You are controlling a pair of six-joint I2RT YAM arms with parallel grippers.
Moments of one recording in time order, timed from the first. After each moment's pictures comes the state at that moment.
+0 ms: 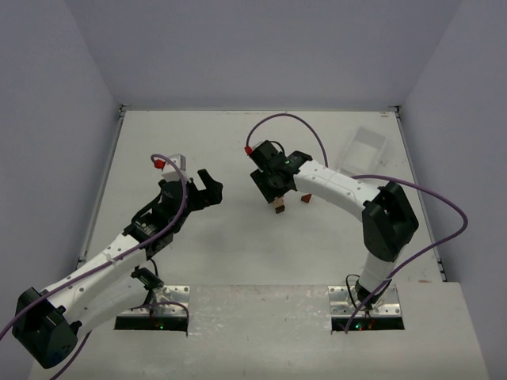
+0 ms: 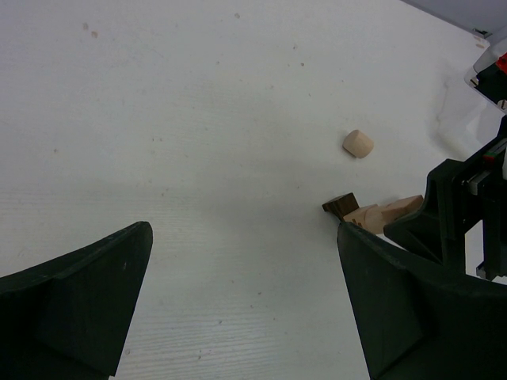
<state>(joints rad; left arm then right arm) -0.57 0.84 0.56 -0.12 -0.37 -0.63 0.76 1.78 1.37 -0.71 0.28 0.10</state>
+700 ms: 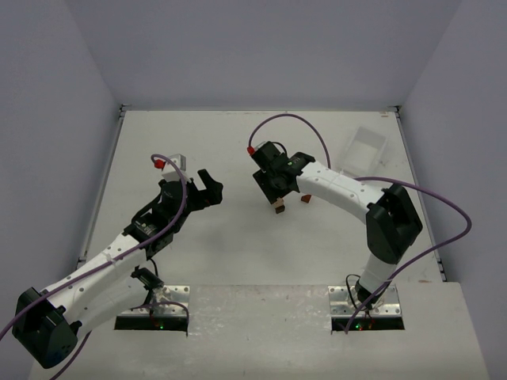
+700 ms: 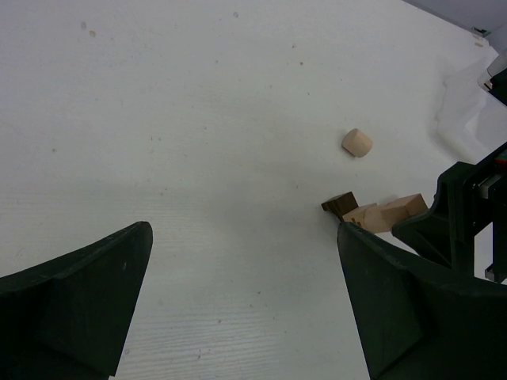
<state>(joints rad) -0.57 0.84 0.56 -0.12 -0.36 -0.63 0.76 1.75 1.34 -0.71 0.31 0.10</state>
